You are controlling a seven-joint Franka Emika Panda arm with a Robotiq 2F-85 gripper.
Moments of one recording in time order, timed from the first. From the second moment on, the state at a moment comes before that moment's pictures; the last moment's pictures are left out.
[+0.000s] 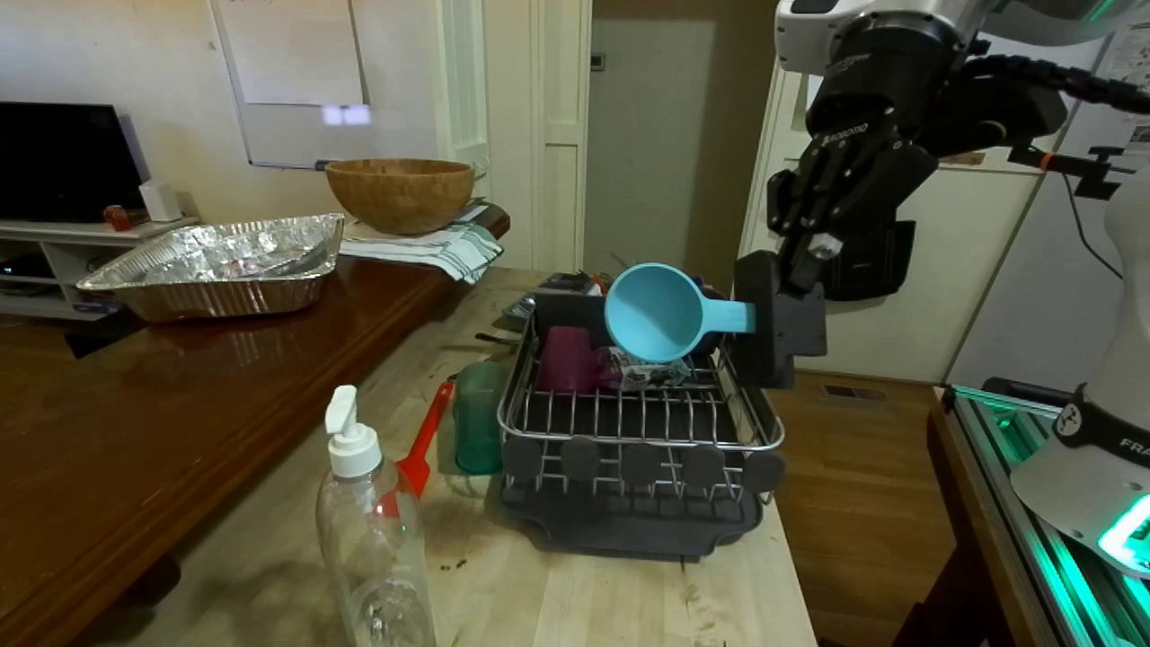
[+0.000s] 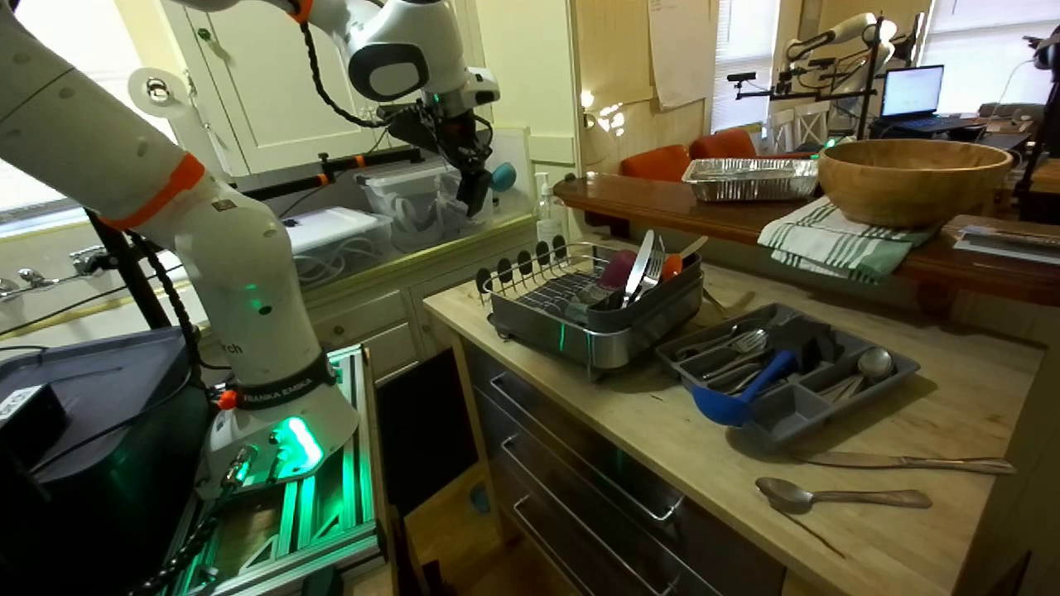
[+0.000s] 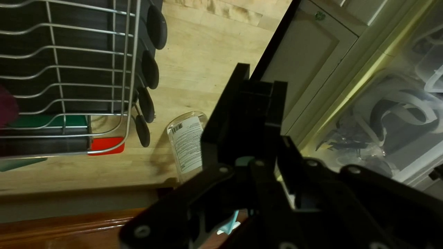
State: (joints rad) arm 0.38 -0.58 0.07 -2.68 0.70 2.43 -0.63
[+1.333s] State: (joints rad) arm 0.49 -0.26 0.26 -2.72 0.76 2.69 -0.52
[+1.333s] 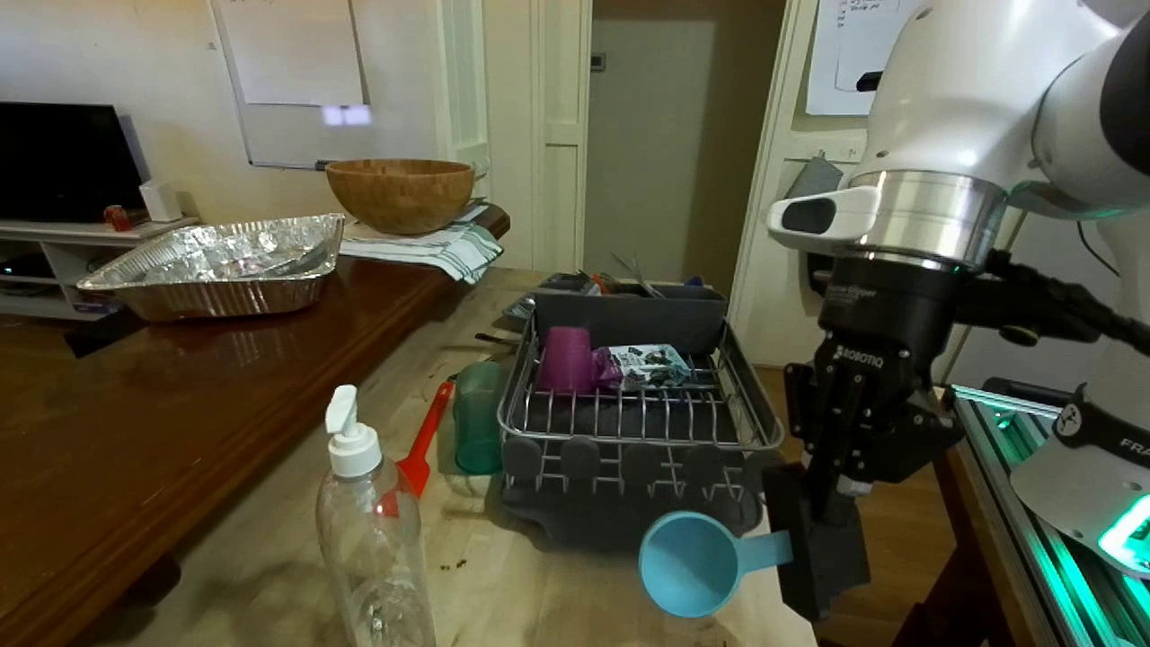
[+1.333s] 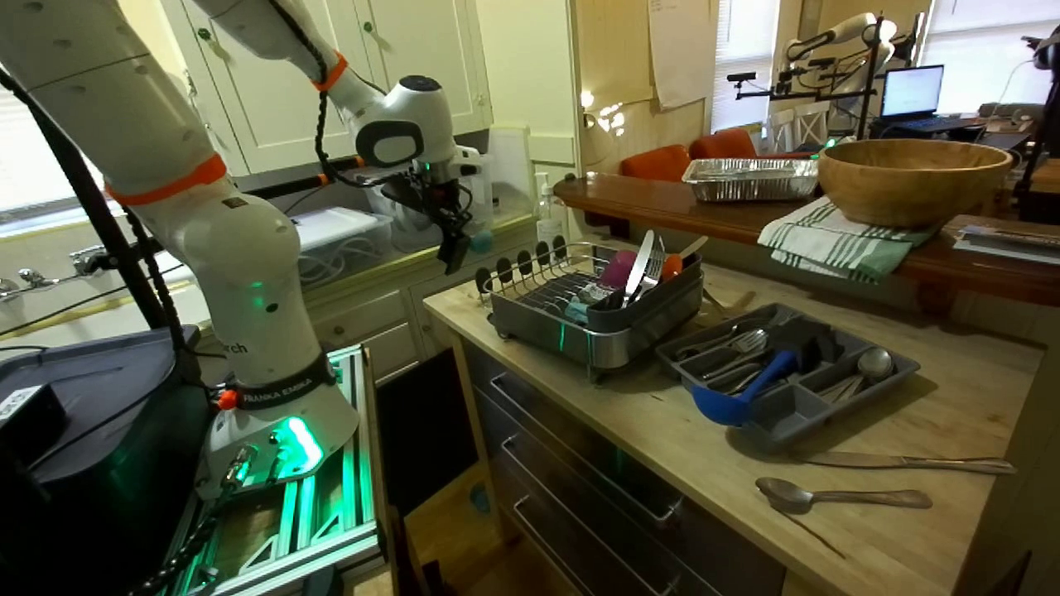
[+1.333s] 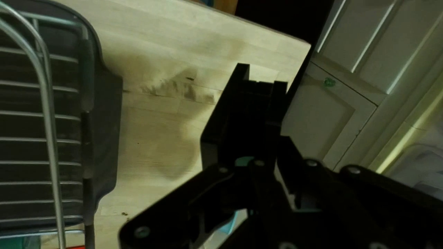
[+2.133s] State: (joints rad) arm 0.48 -0.10 0.32 -2.67 0.61 3.05 -0.36
